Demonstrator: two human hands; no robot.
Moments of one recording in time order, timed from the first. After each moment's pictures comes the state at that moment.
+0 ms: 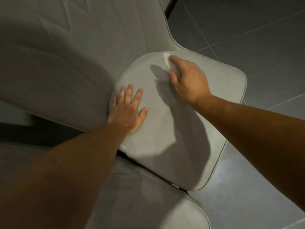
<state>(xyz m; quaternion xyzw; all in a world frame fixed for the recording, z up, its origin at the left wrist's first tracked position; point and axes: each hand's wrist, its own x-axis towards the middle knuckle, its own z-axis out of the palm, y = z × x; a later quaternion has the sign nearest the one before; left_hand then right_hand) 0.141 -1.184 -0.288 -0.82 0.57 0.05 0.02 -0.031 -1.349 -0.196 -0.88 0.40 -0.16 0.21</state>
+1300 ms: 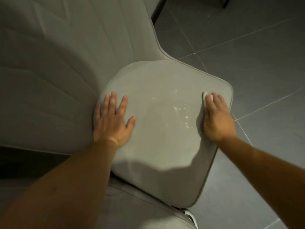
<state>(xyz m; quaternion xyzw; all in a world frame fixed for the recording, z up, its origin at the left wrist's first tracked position) 0.140 -1.192 -0.285 -0.85 0.52 0.07 0.00 -0.155 -1.347 -0.245 -0.83 0.54 -0.03 0.16</state>
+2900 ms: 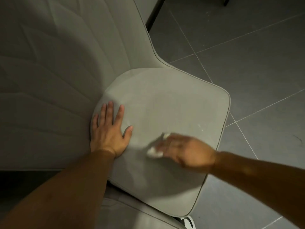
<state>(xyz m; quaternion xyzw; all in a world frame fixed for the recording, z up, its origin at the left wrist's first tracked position) 0.140 -1.193 -0.284 -0.85 0.53 0.06 -0.01 -0.117 -1.310 -0.214 -0.96 0.04 -0.02 0.27</state>
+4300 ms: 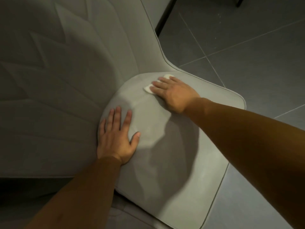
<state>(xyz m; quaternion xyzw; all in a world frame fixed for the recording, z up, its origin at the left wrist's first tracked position) 0.141 -1.193 -0.284 -0.85 0.53 0.05 -0.01 0.005 -1.435 -0.237 -0.98 0.18 0.10 0.07</state>
